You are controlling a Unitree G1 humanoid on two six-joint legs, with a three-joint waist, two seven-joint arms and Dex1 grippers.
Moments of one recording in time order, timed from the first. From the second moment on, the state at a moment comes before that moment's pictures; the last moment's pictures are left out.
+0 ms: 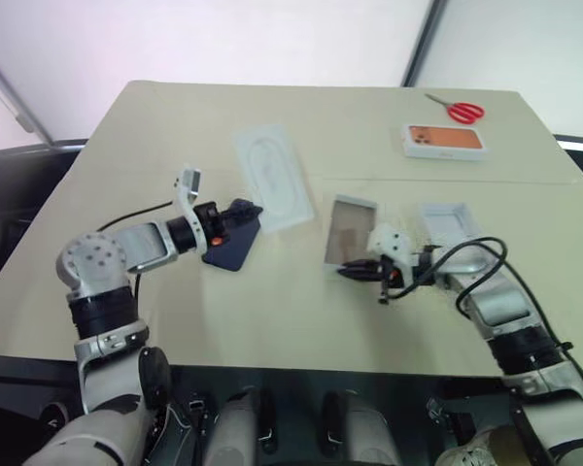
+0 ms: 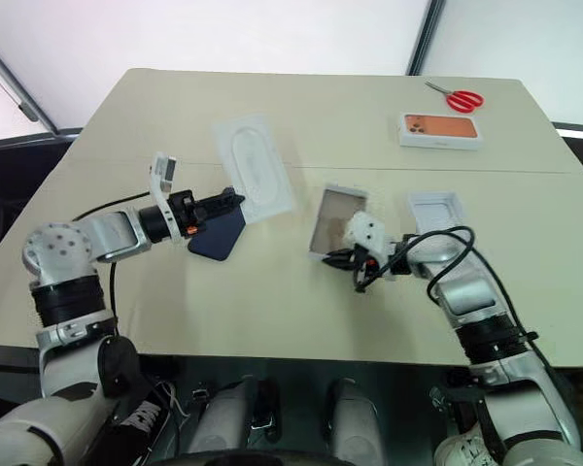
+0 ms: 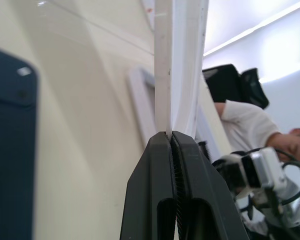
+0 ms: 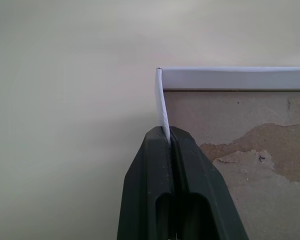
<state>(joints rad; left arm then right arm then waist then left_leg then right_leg) -0.73 0.29 0.49 0.08 -0.97 1.47 -0.34 -0.45 -0.62 0.23 0.03 0.18 0.29 1.14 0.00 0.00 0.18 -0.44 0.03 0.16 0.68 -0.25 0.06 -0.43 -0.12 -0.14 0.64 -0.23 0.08</state>
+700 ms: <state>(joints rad) -0.62 0.28 0.36 -0.02 -0.99 1.46 -0.38 -0.33 -0.83 0.02 -0.06 0.27 0.36 1.15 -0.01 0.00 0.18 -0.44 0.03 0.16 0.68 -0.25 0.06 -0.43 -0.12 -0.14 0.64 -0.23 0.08</state>
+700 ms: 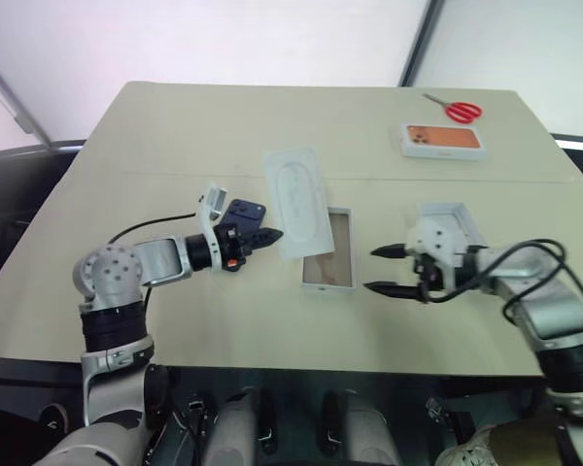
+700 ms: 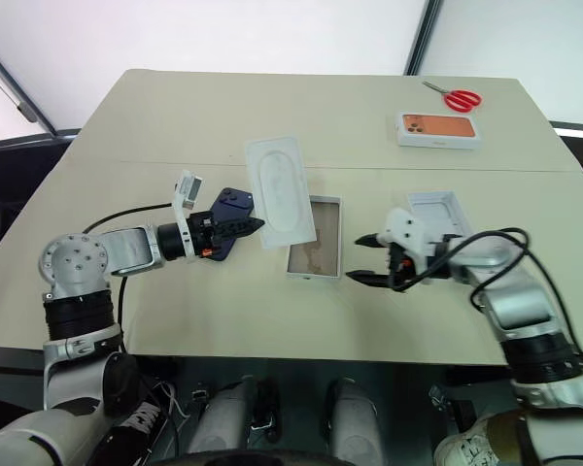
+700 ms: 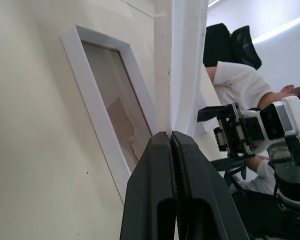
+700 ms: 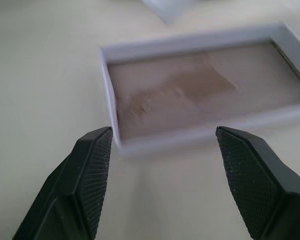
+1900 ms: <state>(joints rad) -0.79 0.28 0.07 0.36 -0.76 1.33 -0.62 -0.34 -0.78 -0.04 0.05 0.24 0.20 1.03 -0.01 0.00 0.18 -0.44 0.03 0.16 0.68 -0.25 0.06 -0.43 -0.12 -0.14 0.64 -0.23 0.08</state>
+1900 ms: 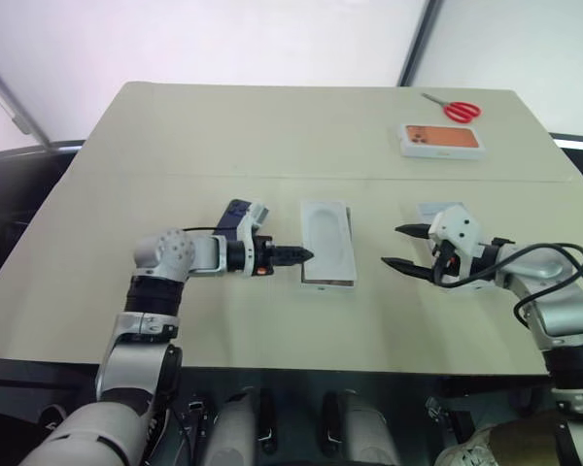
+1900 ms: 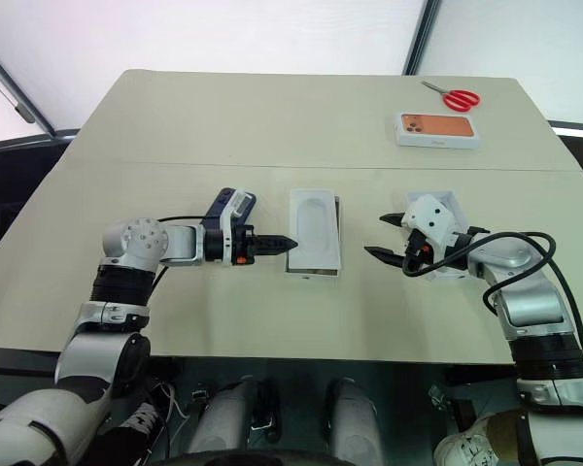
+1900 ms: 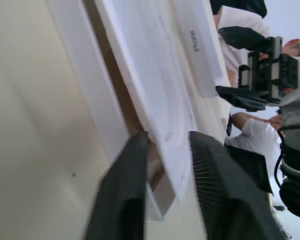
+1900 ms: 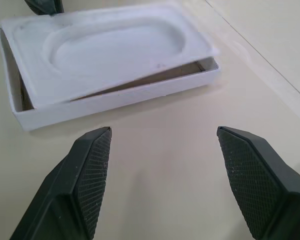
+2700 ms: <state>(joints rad) -0.62 0.47 0.12 0.16 -0.59 0.90 -0.68 -0.59 -0.49 0.18 0.24 0.07 0.12 0.85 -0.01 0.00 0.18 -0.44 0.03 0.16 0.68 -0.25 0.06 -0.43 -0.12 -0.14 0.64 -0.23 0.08</state>
